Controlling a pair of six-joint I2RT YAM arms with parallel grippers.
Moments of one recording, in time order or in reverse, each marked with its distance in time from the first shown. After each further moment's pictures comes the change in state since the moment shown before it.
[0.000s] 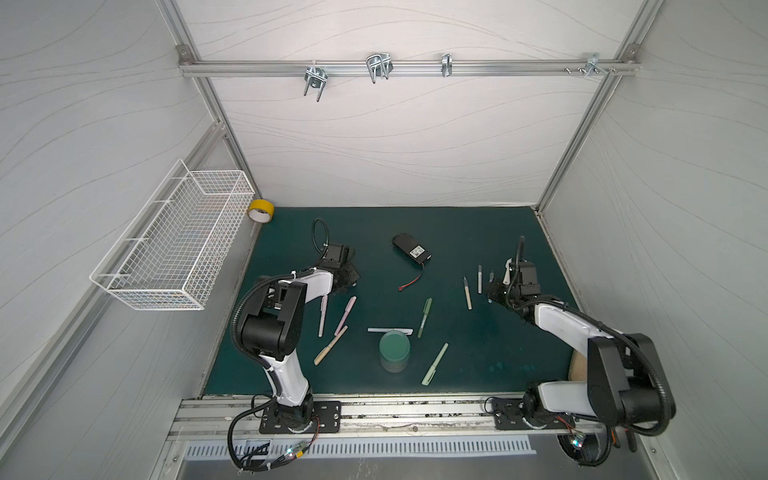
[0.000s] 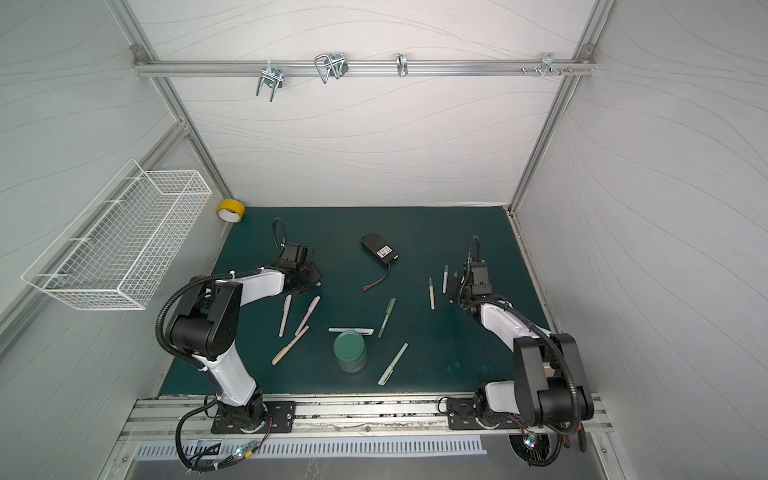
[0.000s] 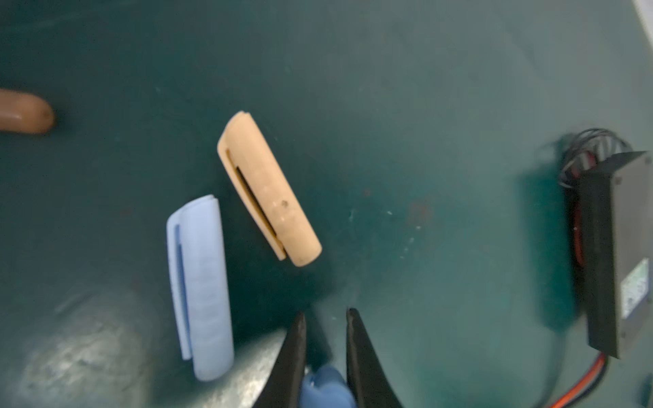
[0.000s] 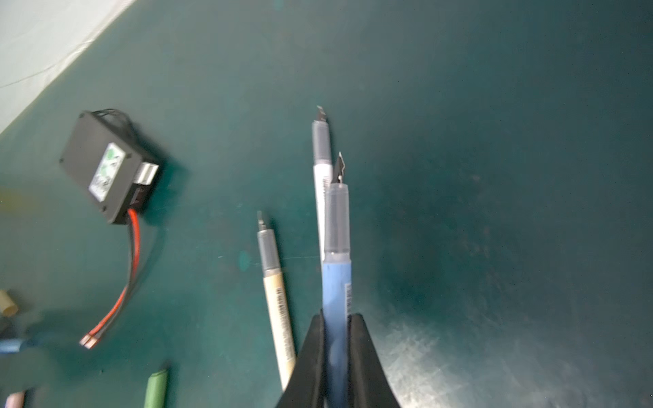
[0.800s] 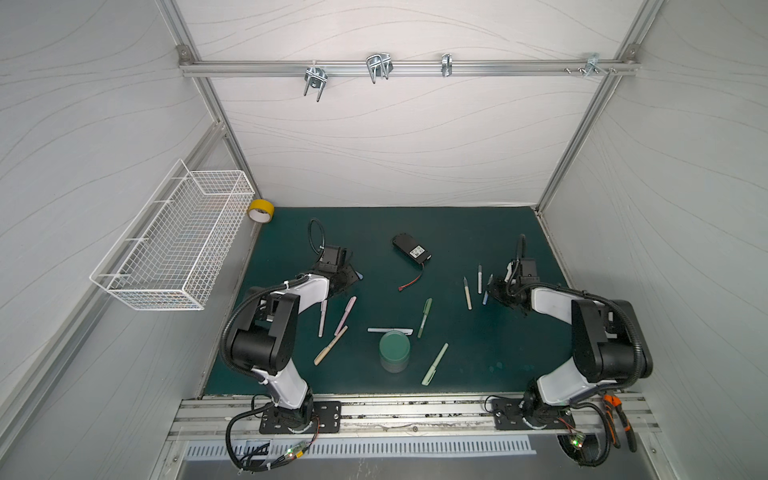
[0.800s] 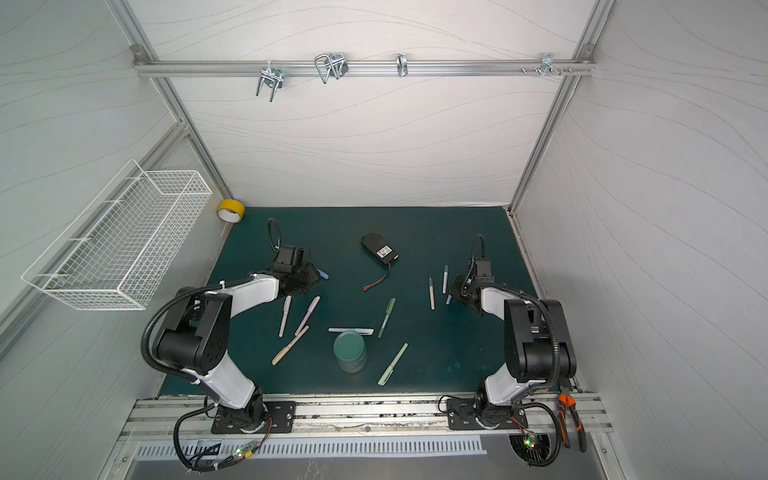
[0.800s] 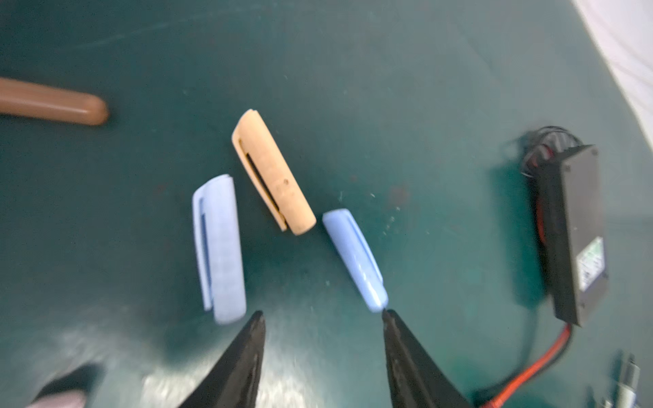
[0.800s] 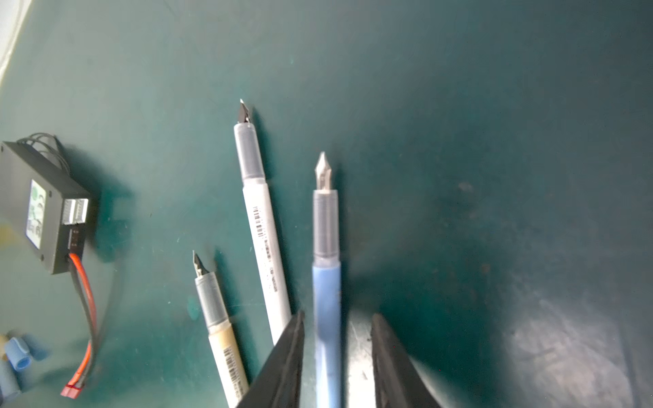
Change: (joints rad) left arm 0.002 -0.151 -0.092 0.017 0.000 -0.002; right arm -0.088 0.216 0.091 0.007 -0.091 0.042
